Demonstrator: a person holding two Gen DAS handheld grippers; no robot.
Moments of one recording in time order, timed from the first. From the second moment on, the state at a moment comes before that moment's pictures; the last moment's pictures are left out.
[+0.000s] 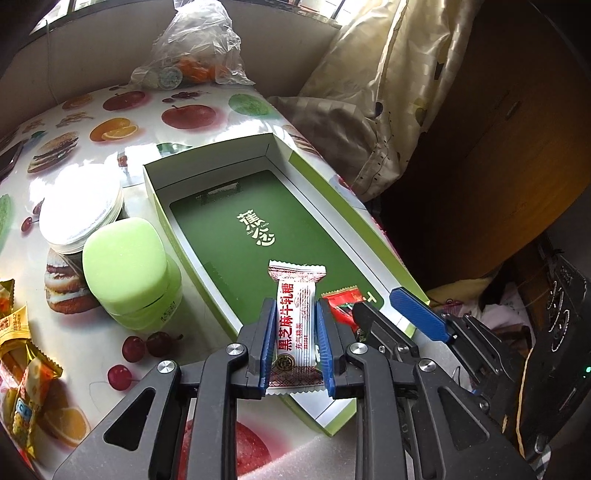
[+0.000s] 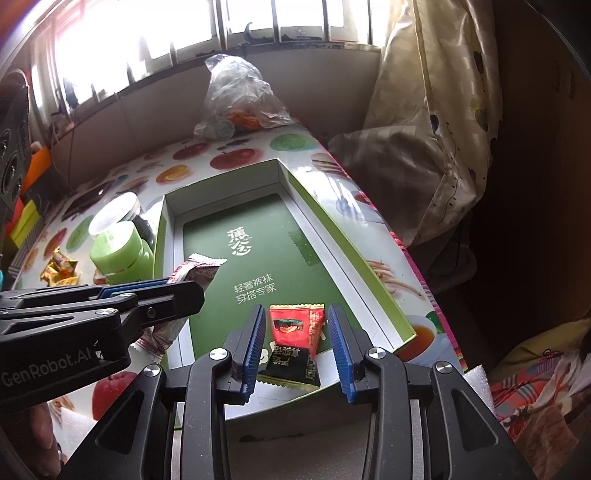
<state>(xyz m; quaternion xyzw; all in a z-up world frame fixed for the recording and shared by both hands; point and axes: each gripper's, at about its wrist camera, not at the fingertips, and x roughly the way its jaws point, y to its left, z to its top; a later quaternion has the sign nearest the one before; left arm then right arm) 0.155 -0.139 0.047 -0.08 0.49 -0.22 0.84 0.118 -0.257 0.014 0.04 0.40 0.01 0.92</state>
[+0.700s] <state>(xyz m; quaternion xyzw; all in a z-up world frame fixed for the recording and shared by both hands) 0.118 -0.085 0.067 -0.11 0.46 -0.19 0.86 0.137 -0.312 0.023 0.10 0.39 -0.02 0.91</state>
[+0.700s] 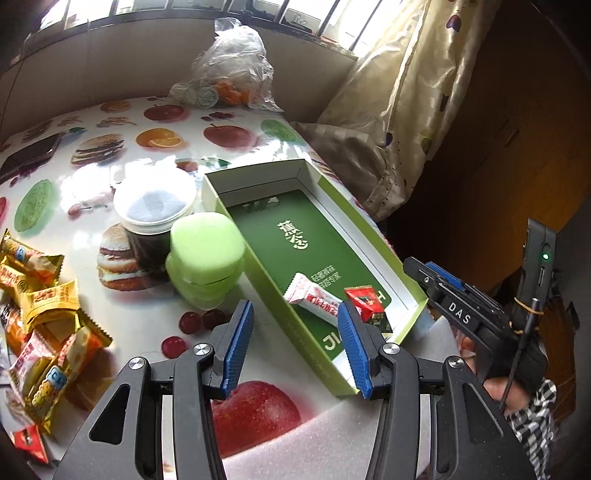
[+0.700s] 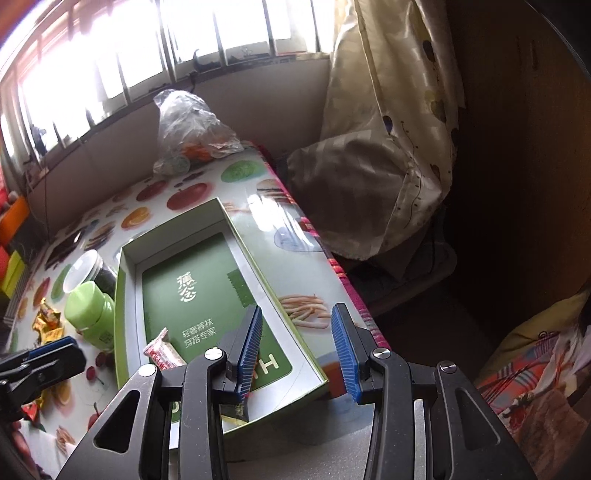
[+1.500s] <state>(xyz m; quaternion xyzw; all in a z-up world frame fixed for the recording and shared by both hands) 0.070 0.050 0.052 -0.12 0.45 -0.07 0.88 0.109 -0.268 0.041 0.10 0.38 0.02 0.92</state>
